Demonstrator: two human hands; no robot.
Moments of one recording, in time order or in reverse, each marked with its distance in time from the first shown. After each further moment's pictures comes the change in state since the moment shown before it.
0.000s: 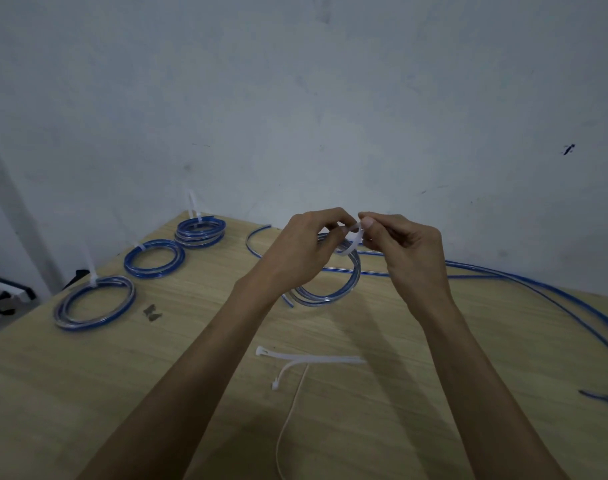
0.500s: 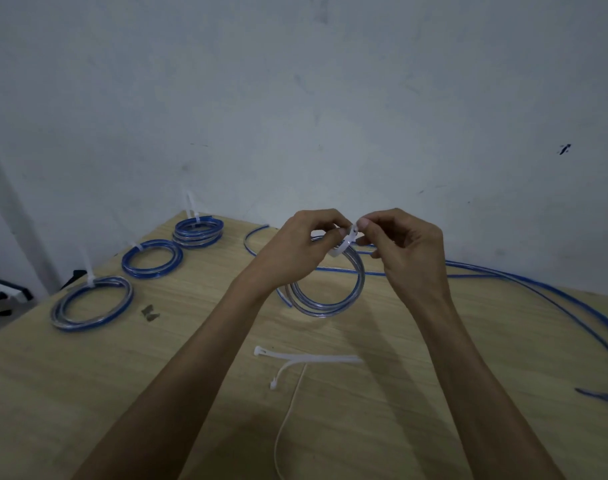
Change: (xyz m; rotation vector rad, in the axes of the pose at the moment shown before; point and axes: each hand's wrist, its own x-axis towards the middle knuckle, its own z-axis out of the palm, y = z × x) left_hand 0.003 -0.004 -0.004 -0.099 -0.082 -0.070; right_hand -0.003 -0.012 0.001 -0.105 -0.016 -0.088
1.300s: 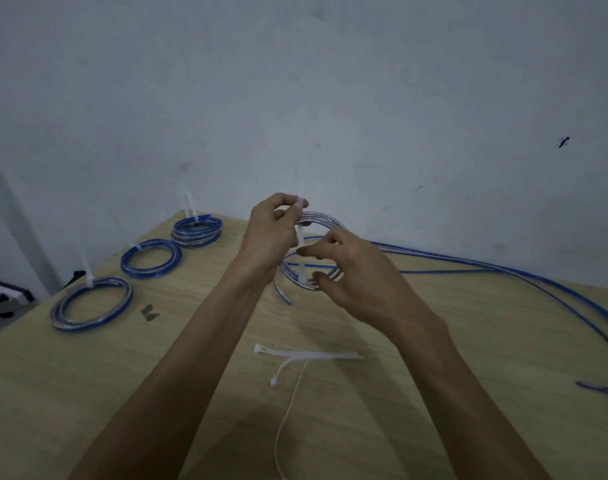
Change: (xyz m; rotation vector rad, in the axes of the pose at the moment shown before) left_hand 0.004 -0.008 -0.004 -0.462 0.420 -0.381; right_hand -0.015 -0.005 0.028 -0.671 -0.475 -0.180
